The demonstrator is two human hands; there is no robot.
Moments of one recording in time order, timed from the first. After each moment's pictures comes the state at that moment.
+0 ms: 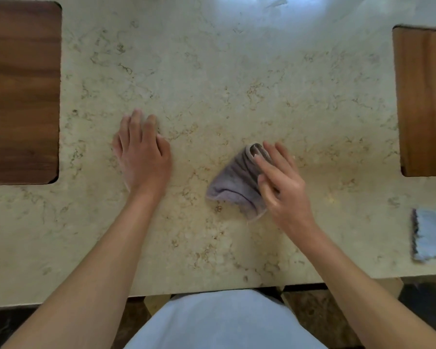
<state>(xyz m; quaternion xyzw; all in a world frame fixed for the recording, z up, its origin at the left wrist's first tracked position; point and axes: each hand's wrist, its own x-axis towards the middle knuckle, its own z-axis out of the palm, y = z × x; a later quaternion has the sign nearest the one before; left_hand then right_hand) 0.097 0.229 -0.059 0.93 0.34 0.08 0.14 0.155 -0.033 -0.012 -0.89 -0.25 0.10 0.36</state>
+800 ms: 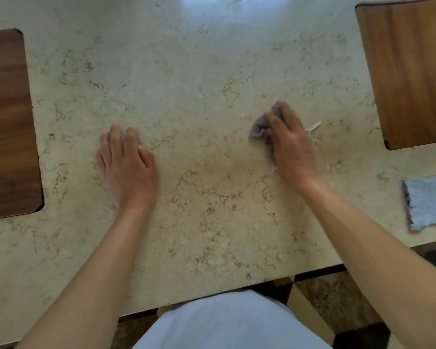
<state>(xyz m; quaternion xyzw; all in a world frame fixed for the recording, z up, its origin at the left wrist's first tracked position) 0.095 0.227 -0.057 0.93 0.34 0.06 0.14 0.236 -0.051 -0.045 -0.96 -0.21 0.05 0.17</state>
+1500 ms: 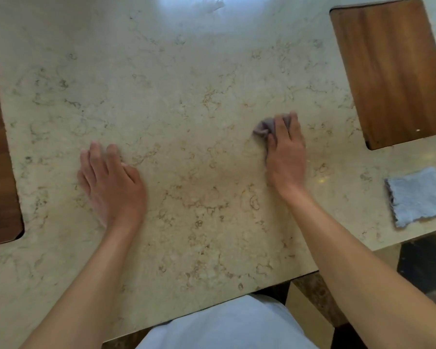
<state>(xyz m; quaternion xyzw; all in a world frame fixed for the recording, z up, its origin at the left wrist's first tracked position) 0.101 0.224 -0.059 0.93 0.35 0.07 0.12 0.230 -0.055 -0.044 -0.98 -0.05 -0.05 0.21</state>
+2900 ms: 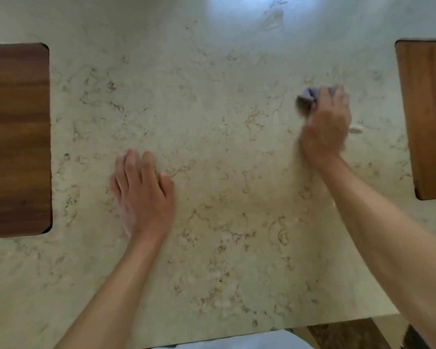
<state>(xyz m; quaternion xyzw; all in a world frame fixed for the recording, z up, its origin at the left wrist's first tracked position) 0.103 0.227 -0.061 0.94 0.34 0.05 0.09 0.354 -0.008 -0.048 -0.98 -0.10 -0.12 0.14</state>
